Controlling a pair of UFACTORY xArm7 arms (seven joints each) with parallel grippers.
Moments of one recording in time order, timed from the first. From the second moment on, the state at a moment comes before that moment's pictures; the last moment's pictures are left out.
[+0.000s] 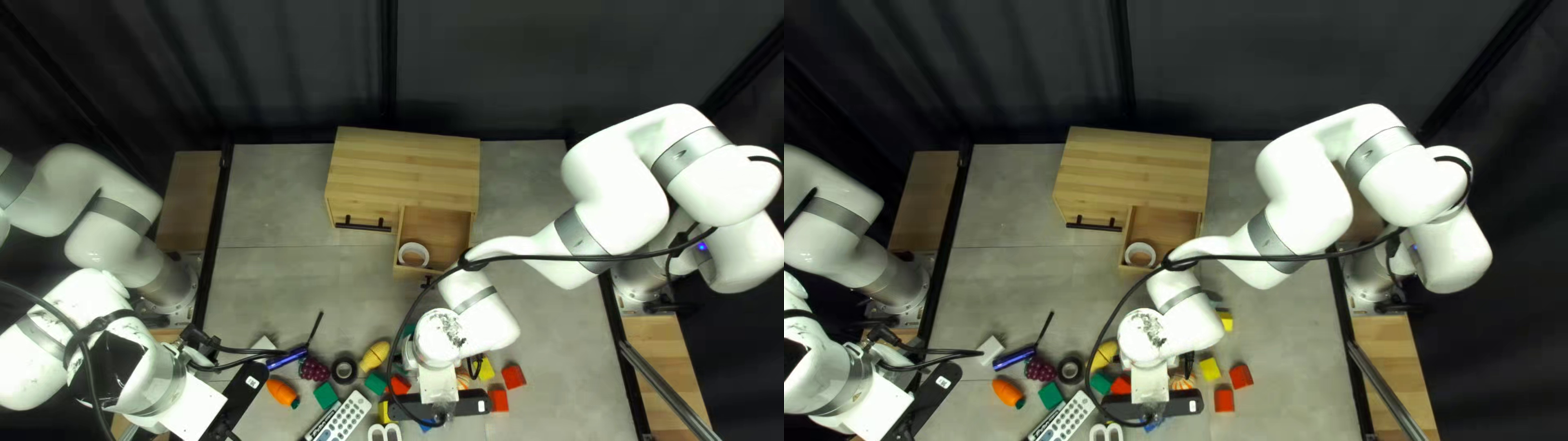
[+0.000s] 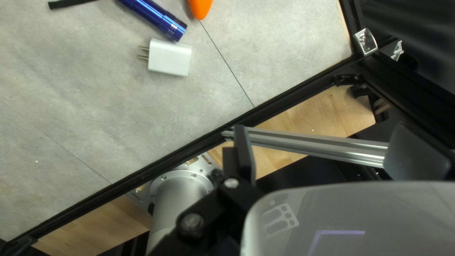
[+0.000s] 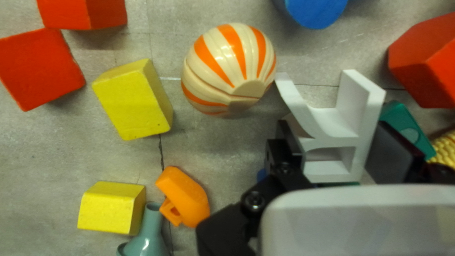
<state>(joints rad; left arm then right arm) -0.36 -0.53 -0.44 0.76 -0.32 1.35 -0.09 0.18 0.45 0.20 1.26 -0.17 0.85 -1.11</state>
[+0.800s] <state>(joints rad) -0.36 -0.53 -0.44 0.76 -0.32 1.35 -0.09 0.20 0.15 0.15 1.27 -0.11 1.25 -0.51</state>
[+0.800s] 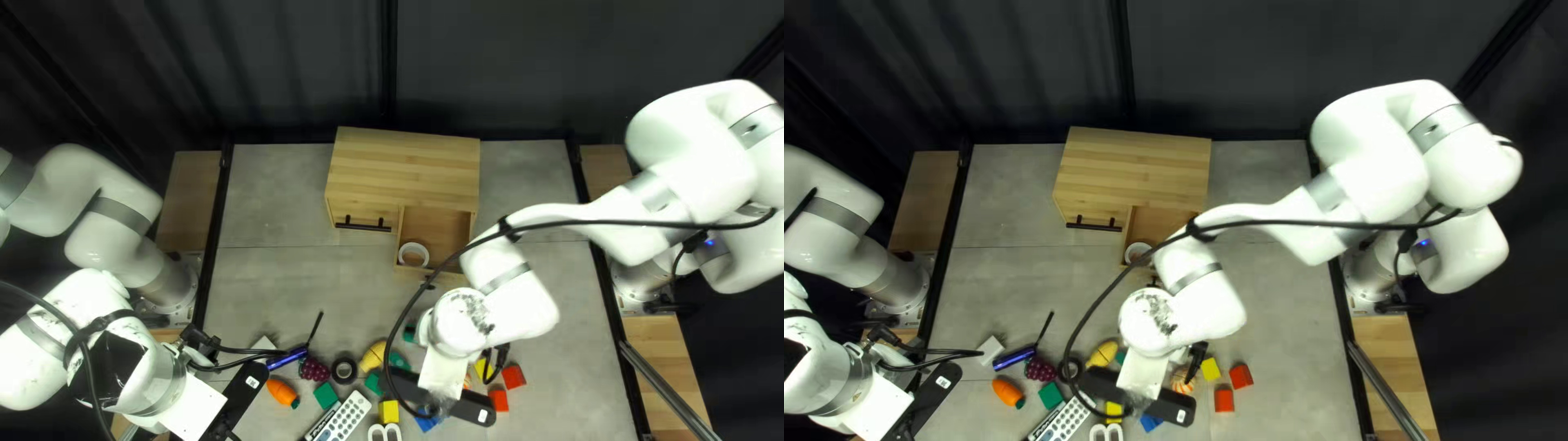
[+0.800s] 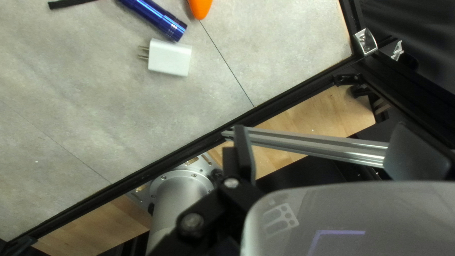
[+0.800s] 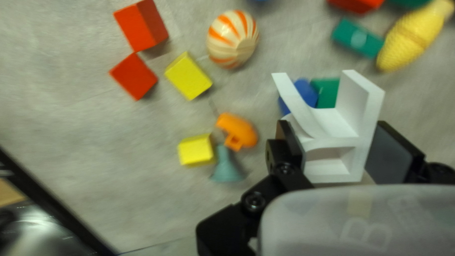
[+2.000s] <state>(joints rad) -0.36 -0.53 -0.44 0.76 -0.32 1.35 -0.09 0.16 -0.07 0.07 1.09 -0.25 1.22 -0.66</state>
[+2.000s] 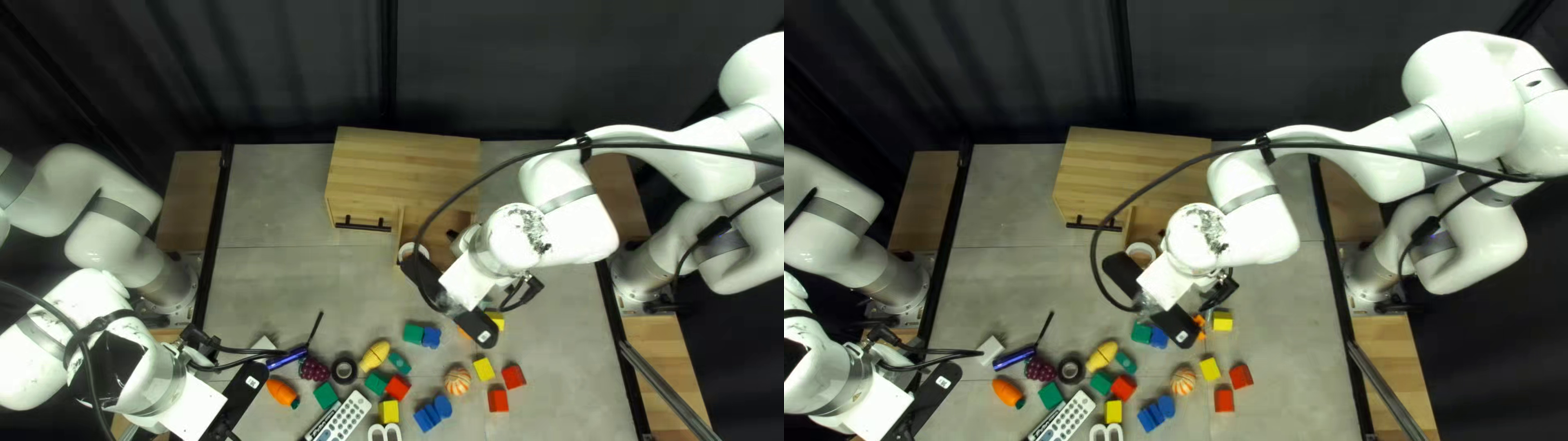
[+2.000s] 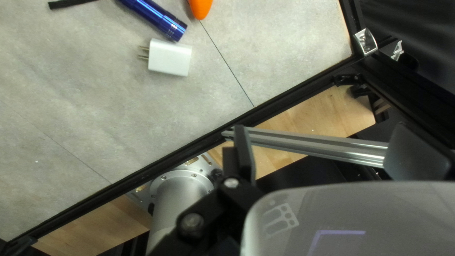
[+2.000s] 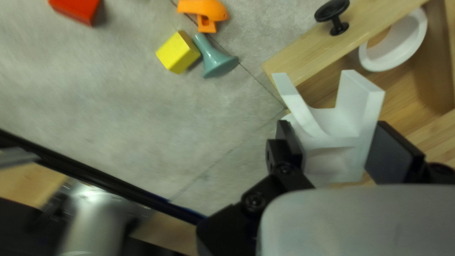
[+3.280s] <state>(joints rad) -0.36 -0.53 -0.44 0.76 -0.32 1.35 -0.09 0.10 -0.09 -0.01 1.03 -0.29 1.16 -0.92</state>
